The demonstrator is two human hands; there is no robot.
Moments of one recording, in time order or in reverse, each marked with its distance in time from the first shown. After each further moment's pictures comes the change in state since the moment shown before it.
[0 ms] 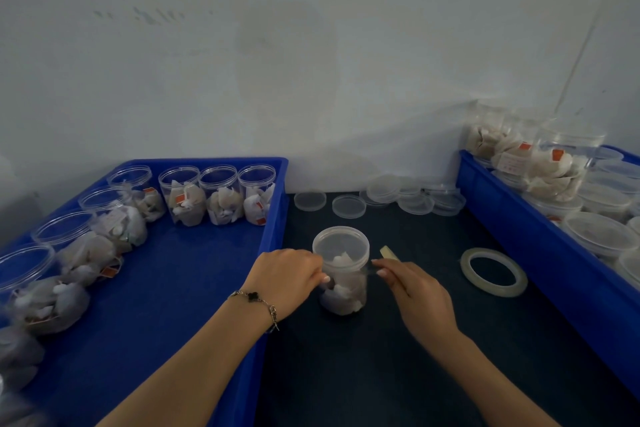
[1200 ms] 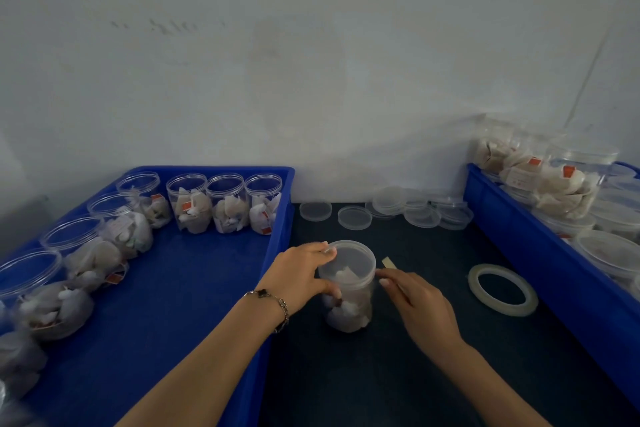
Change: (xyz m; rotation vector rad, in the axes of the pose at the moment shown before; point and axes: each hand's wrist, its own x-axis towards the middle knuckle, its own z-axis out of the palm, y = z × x) left_hand 0.024 -0.011 0.011 -0.387 -0.023 -0.084; right_hand 0.011 0.004 0.002 0.031 -0.085 0.012
